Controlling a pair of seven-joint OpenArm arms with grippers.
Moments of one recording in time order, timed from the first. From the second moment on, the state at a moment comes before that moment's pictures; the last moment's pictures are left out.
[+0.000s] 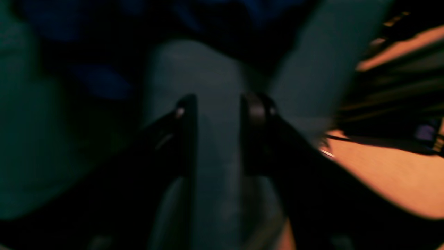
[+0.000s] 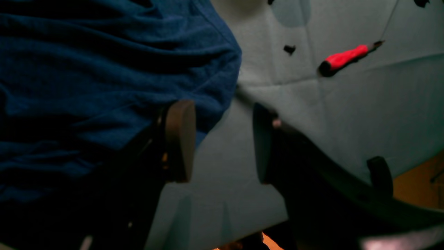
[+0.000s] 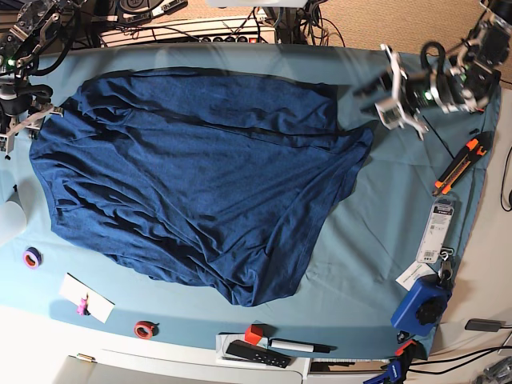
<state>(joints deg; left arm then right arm) 16.1 -44.3 21.9 96.4 -21.1 -43.5 12.6 -15.7 18.3 49.2 108.6 13.4 27.2 -55.5</state>
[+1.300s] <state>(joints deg) 18.4 -34.5 23.2 98.9 -21.4 -26.9 21.0 -15.7 18.3 49.2 108.6 13.4 27.2 -55.7</state>
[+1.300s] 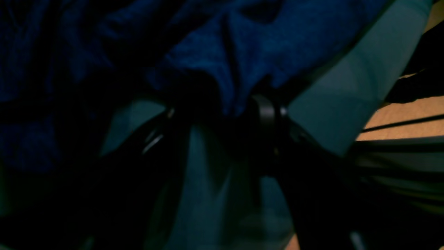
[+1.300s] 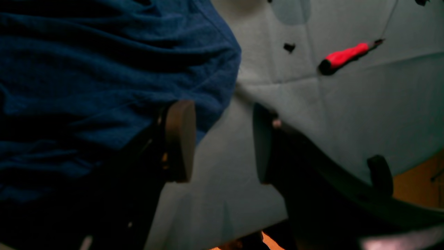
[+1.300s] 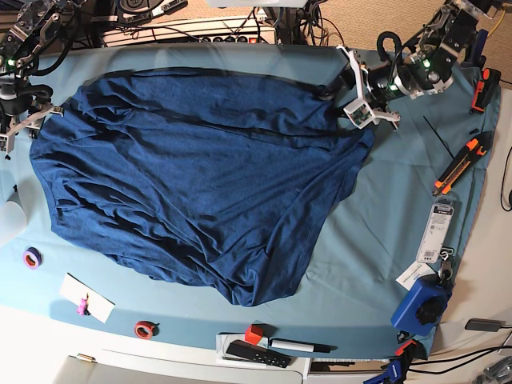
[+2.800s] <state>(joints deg) 27.1 -44.3 24.3 125.7 -0.9 -19.4 52.7 -15.7 5.9 68.7 108.3 47.5 27.0 -60.3</state>
